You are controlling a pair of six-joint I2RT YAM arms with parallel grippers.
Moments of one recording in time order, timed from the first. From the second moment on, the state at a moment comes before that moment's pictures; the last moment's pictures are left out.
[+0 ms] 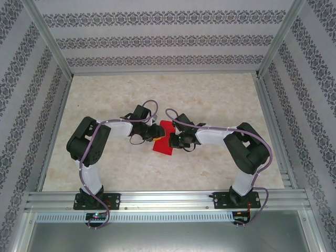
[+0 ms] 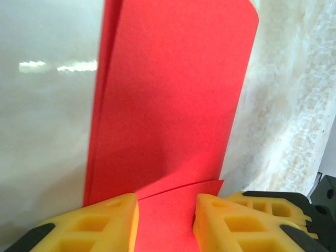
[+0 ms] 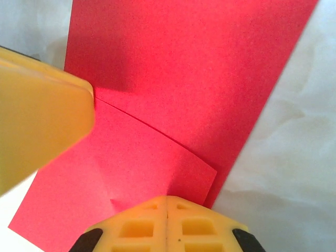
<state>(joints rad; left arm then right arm) -0.47 1.89 1.00 -0.13 0.59 -0.74 0.68 1.79 0.91 -0.25 -0.26 0.63</state>
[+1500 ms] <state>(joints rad) -0.53 1.85 0.93 -0.09 0.56 -0.71 0.69 1.74 0.91 -0.35 -0.27 0.56</state>
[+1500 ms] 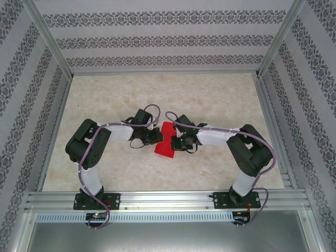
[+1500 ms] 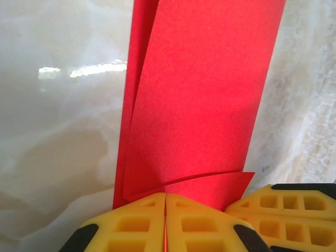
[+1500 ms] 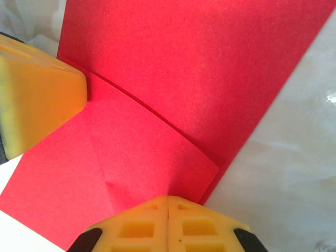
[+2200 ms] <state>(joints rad) -0.57 1.88 1.00 -0.20 0.48 -0.69 0.75 1.67 0.92 -0.27 -0.27 0.58</state>
